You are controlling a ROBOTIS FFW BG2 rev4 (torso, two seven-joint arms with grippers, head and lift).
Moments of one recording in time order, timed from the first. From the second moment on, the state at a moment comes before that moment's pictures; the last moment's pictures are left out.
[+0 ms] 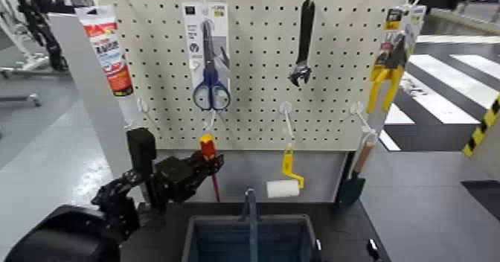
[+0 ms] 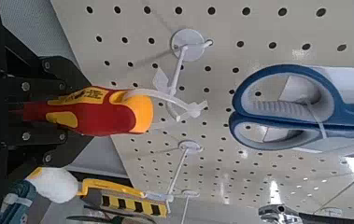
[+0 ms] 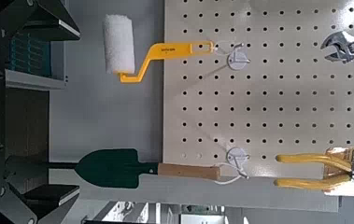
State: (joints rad) left arm -0.15 0.27 -0.16 -1.69 0.34 0.31 -0.58; right arm 0.44 -0.12 0.21 -1.80 0.00 -0.23 -0.25
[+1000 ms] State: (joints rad) left arm 0.00 0.28 -0.03 -1.95 0.50 0.58 -0.60; right arm 0.44 -0.13 0.22 -1.80 0.00 -0.21 -0.25
